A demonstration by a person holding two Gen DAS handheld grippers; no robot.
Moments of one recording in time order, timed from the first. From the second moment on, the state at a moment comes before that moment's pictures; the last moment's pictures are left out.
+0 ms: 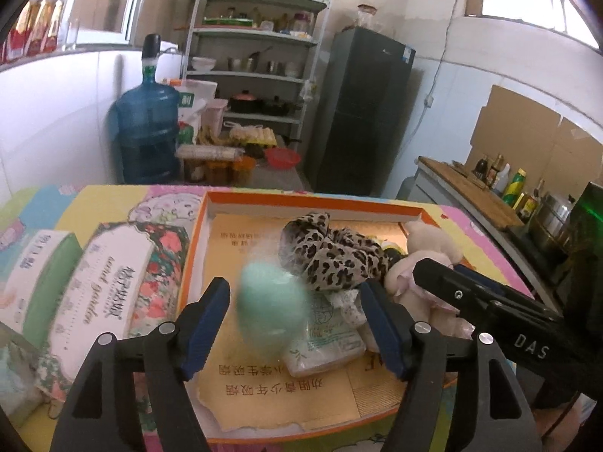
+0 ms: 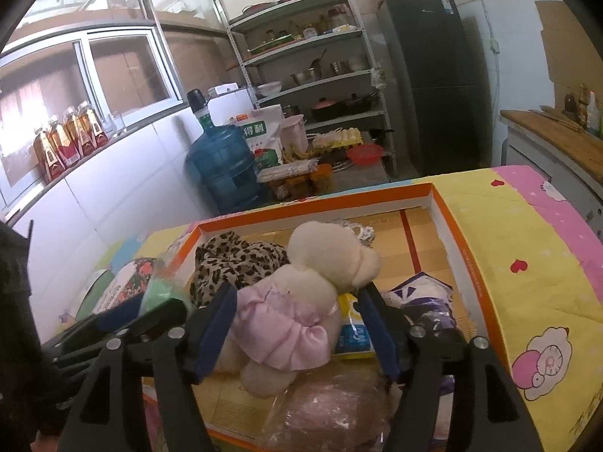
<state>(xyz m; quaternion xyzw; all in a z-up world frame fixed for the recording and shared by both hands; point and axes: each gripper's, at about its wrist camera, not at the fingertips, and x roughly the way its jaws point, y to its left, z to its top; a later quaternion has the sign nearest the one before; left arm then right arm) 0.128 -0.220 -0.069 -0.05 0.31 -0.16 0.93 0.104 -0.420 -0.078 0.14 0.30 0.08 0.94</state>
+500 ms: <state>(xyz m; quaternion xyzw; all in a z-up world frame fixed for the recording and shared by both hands) 0.103 -0.207 -0.047 -0.05 0.29 -0.18 0.94 0.081 -0.417 -0.058 0.14 0.28 0.07 0.95</state>
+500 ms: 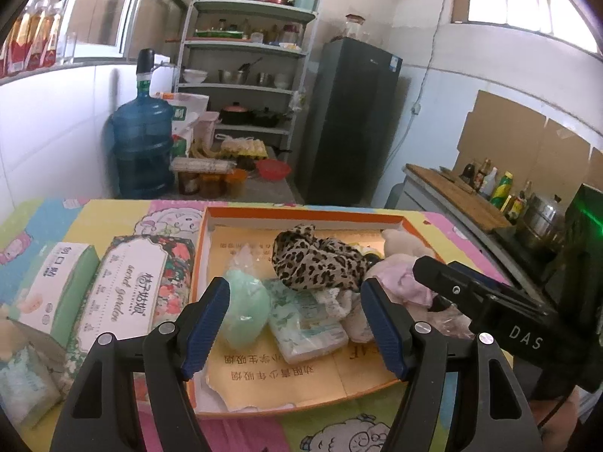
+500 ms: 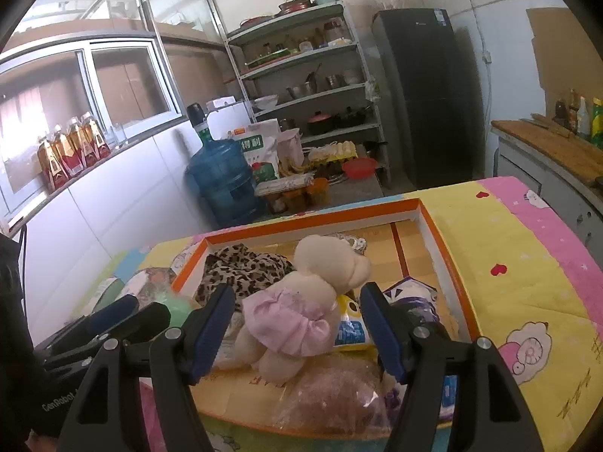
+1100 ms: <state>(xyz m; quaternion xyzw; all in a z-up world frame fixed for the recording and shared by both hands) 0.070 -0.172 -0.025 -0.05 0.27 -0.18 0.94 0.049 -0.385 -0.032 0.11 0.25 0.07 0.96</state>
